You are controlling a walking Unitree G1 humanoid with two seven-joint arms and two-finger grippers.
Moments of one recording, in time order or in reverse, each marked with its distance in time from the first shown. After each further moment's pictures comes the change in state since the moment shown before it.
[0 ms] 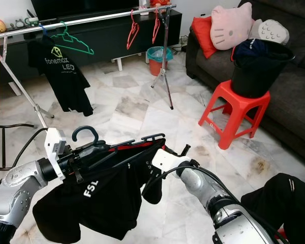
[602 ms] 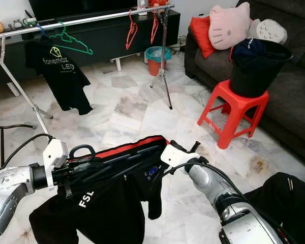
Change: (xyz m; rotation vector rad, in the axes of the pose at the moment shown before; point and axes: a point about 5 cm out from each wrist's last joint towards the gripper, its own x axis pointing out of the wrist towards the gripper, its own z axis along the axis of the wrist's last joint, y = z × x) left arm -0.020 0.002 -0.014 0.133 0.236 -0.015; right arm -0.005 -0.017 -0.012 -0.025 0.042 -0.041
